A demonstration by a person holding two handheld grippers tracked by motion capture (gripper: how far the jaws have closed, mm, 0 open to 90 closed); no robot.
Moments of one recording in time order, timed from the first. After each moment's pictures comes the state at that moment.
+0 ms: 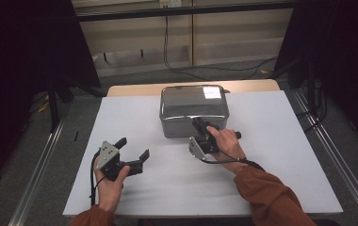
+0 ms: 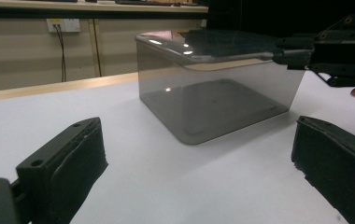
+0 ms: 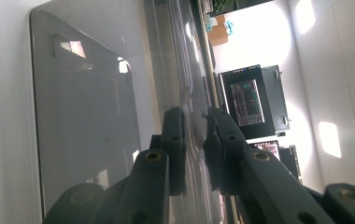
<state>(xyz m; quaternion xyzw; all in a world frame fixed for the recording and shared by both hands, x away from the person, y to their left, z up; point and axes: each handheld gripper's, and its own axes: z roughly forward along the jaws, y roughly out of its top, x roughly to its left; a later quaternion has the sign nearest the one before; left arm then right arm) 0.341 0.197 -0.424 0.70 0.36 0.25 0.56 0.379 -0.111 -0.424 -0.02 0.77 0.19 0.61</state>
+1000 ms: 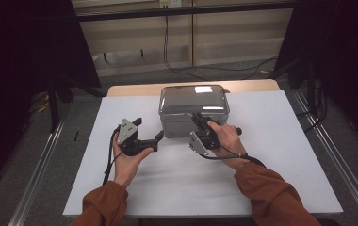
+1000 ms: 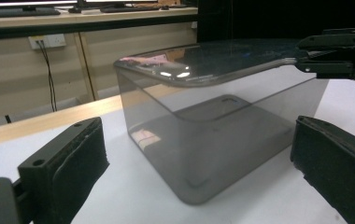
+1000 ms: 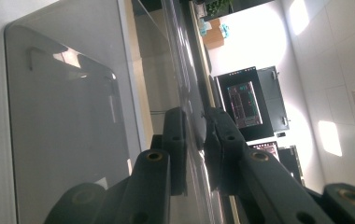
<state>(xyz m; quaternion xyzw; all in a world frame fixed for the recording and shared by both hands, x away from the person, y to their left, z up) 0.403 0.152 -0.410 0.71 0.33 0.26 0.56 0.384 -0.113 -0.407 -0.02 0.76 0.21 0.61</state>
